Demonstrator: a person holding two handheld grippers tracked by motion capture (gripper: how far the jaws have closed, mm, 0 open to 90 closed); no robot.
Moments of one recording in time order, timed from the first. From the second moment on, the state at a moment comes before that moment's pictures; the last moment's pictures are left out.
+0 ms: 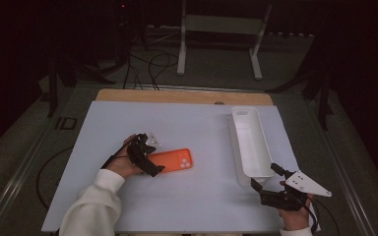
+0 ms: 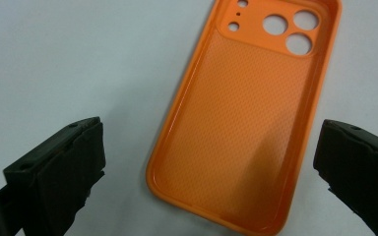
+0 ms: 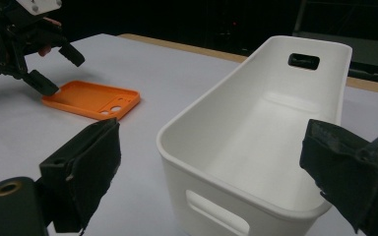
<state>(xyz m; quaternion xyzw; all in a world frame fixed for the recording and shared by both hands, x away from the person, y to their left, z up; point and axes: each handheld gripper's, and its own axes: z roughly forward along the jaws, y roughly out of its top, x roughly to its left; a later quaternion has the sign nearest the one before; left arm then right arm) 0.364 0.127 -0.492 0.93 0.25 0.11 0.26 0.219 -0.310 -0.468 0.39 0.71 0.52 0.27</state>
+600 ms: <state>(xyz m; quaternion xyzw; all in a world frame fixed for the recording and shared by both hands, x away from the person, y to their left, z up) 0.367 0.114 -0.507 0.94 0.24 0.08 0.22 0.219 -0.309 -0.468 0.39 0.71 0.52 0.26</state>
